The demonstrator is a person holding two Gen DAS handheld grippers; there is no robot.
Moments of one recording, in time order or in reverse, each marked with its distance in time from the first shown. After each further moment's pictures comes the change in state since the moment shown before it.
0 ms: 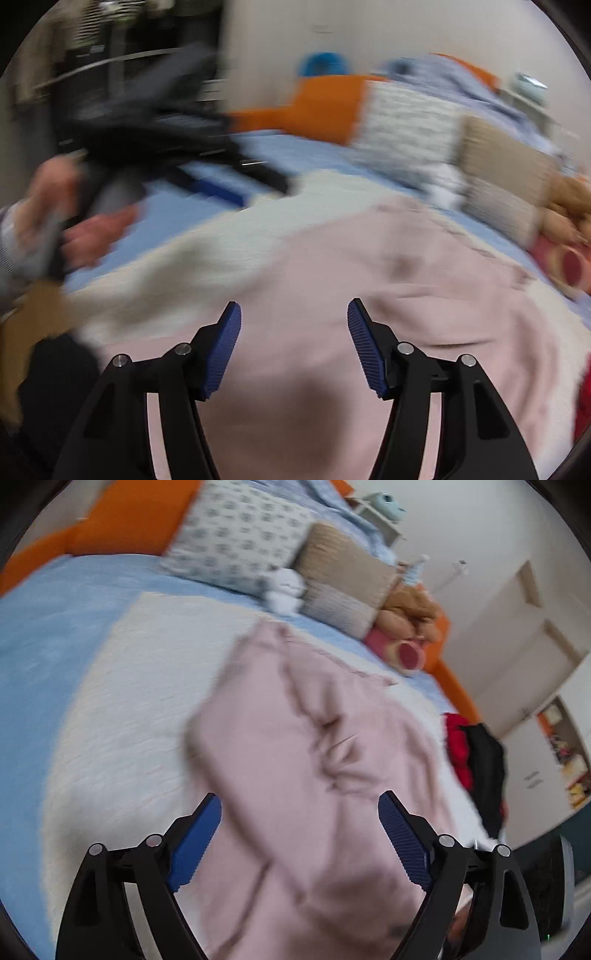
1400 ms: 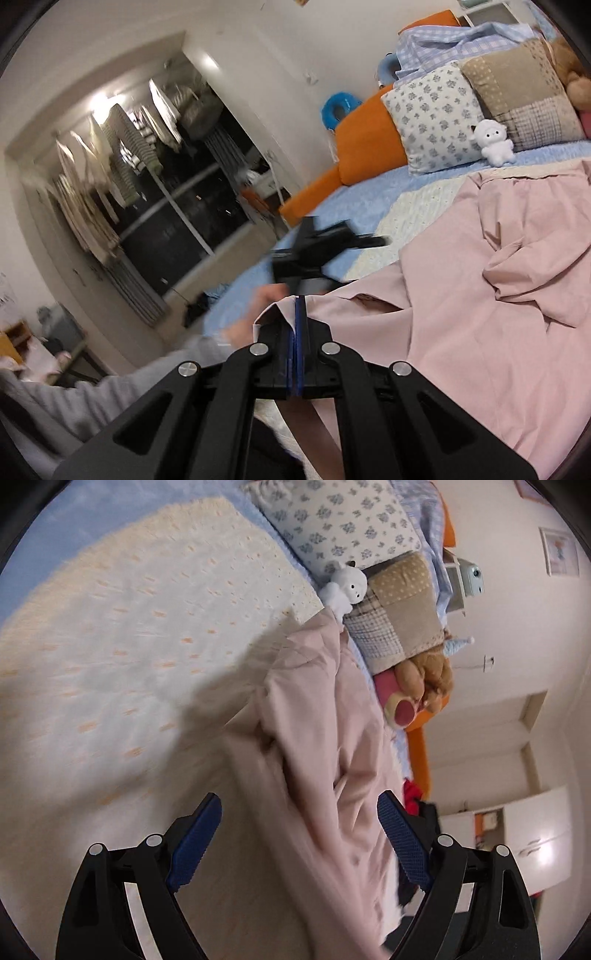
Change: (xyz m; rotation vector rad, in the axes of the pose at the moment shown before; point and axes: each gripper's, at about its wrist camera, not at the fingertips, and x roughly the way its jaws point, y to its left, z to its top) left arm 0.122 0.108 0.036 -0.502 0.042 -0.296; right arm -0.074 -0.070 -0.009 0.519 -0.335 0.425
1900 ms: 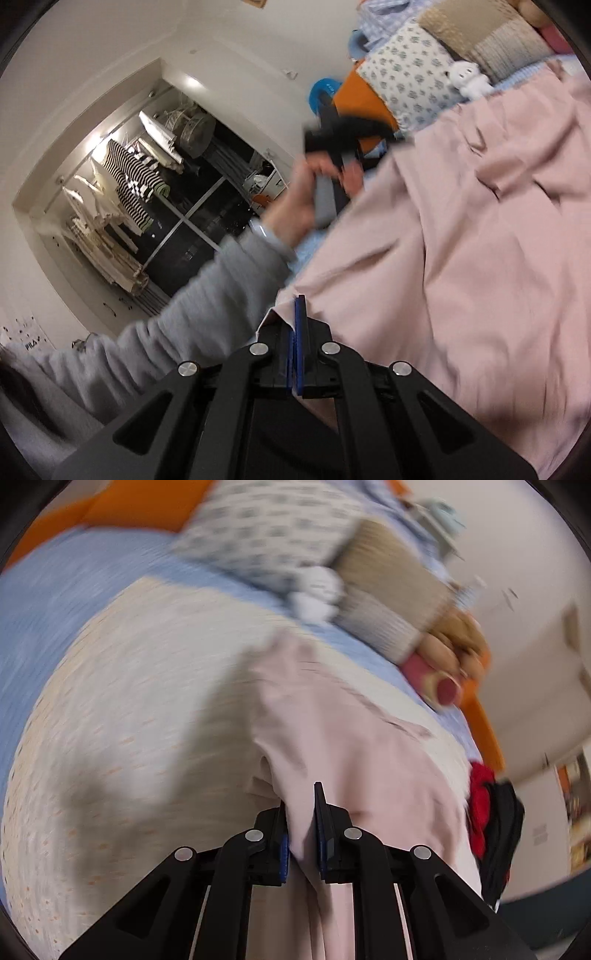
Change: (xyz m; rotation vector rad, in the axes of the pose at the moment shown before) left arm 0.064 -0.164 0.007 0.382 -0.056 0.319; right arm -0.027 -0.017 -0.099 0.223 -0.012 0.055
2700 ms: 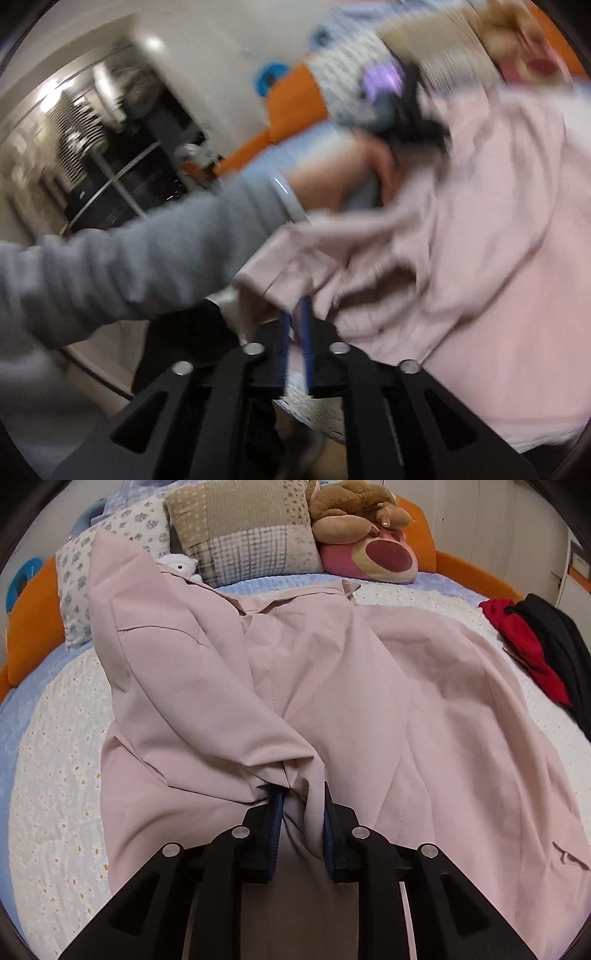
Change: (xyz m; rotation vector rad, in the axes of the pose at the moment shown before) left arm 0.145 -0.146 -0.121 0.555 0.041 0.245; right arm -0.092 0.022 -0.023 -0.257 0.022 -0.331
